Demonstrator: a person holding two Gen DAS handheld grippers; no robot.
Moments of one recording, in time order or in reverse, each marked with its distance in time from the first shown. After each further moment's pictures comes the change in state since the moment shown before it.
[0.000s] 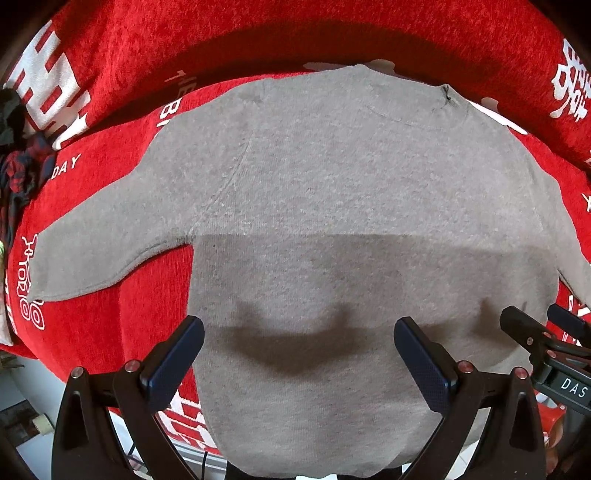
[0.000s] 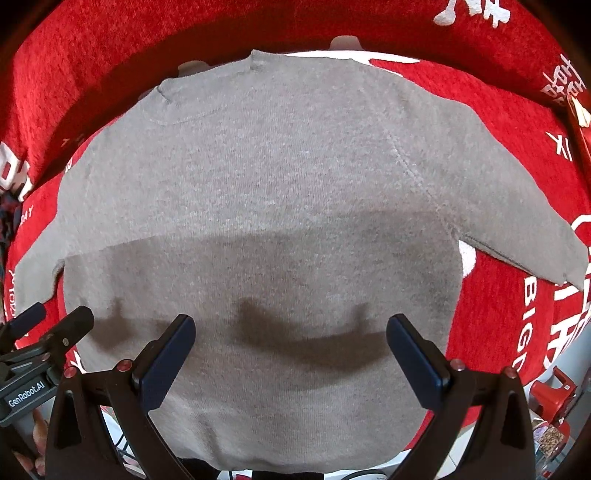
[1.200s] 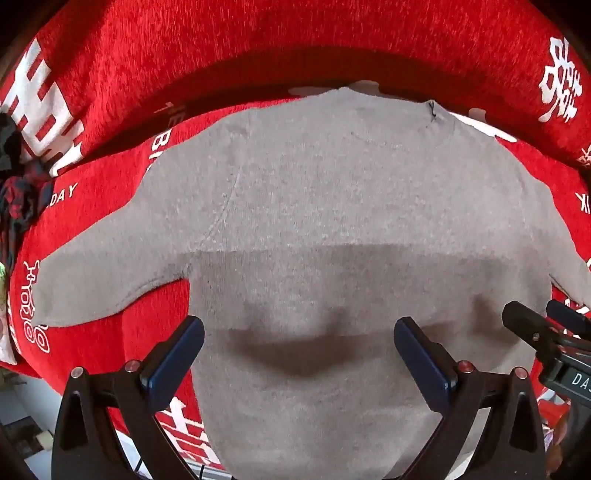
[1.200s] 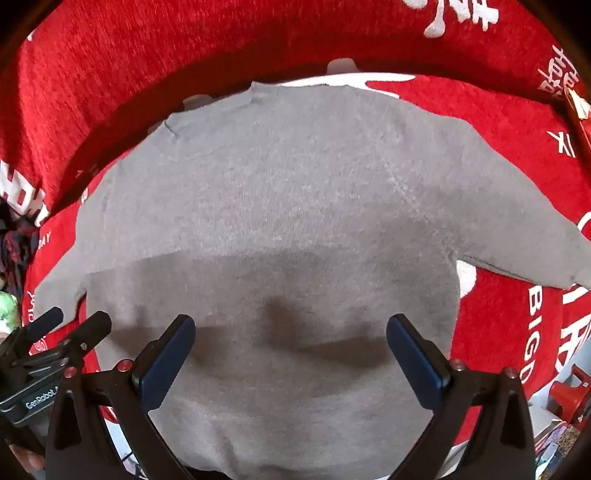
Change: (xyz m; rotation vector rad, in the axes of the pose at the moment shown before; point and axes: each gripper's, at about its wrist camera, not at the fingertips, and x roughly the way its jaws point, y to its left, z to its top) left arm -0.018 0.005 -0.003 0.065 -0.082 -0.027; right arm -0.023 -0.007 0.012 0.040 -0.047 0.050
